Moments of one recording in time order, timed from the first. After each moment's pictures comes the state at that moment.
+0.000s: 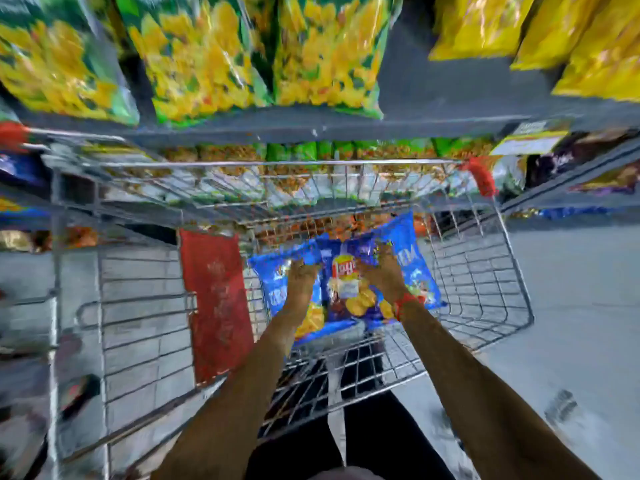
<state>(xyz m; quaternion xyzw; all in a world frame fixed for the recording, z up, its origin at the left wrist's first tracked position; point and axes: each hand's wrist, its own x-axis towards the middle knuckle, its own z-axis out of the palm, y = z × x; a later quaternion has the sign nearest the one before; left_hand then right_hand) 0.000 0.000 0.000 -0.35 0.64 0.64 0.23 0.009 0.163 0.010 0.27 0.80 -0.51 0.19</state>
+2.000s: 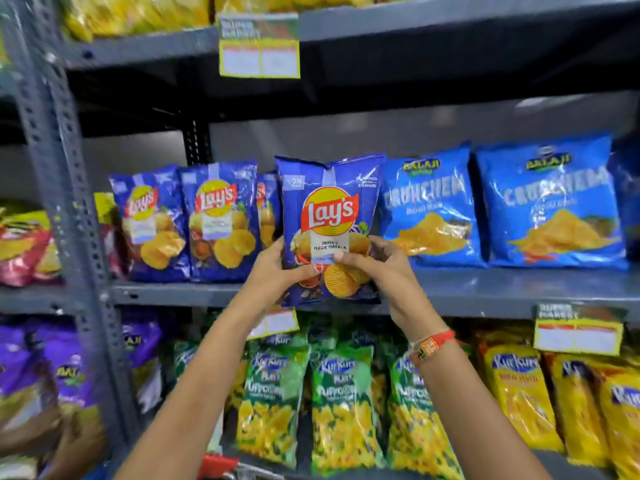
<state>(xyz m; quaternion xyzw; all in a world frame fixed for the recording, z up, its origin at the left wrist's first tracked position) -0.143 -0.185 0.539 0.18 0.73 0.62 -0.20 -0.164 -0.009 0.532 -0.18 0.63 -0.75 -0.11</state>
